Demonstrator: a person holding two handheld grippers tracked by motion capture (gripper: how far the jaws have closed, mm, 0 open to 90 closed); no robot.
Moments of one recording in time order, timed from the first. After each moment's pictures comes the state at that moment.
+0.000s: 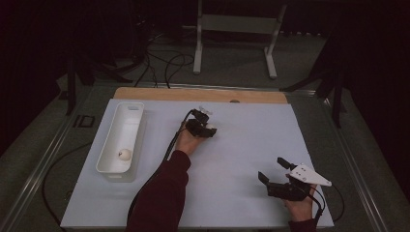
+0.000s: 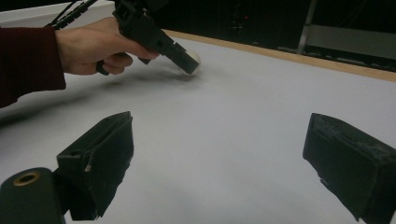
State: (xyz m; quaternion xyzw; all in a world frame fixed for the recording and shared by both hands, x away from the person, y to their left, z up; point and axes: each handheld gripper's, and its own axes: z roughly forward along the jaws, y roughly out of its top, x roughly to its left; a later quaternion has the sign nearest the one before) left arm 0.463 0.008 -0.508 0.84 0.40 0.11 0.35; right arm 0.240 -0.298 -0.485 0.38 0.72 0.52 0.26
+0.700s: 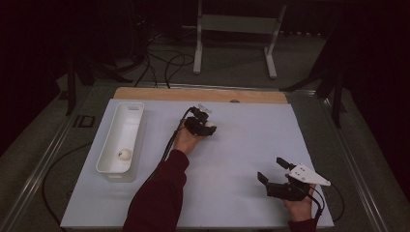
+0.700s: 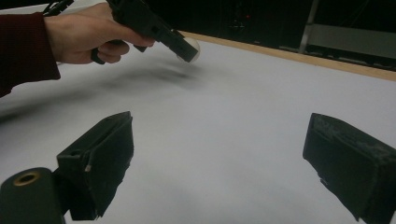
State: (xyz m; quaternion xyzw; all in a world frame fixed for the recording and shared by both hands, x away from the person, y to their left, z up) left arm 0.456 0.012 -0.490 0.84 0.38 0.12 0.36; right arm 0.240 -0.296 -0.486 0.38 0.72 0.52 0.26
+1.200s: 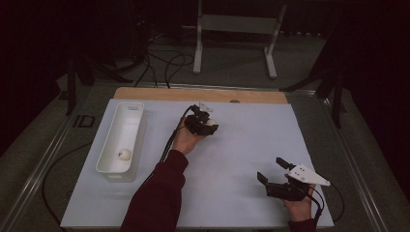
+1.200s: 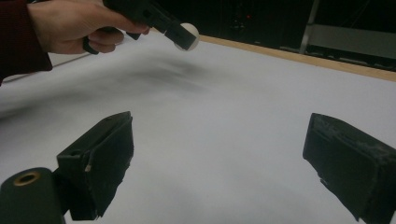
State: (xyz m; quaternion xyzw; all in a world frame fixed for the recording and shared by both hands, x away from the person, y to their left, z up) left arm 0.444 0.012 -0.470 0.84 0.36 0.13 0.38; right arm 0.240 -0.295 -0.486 0.38 0.72 0.52 0.26
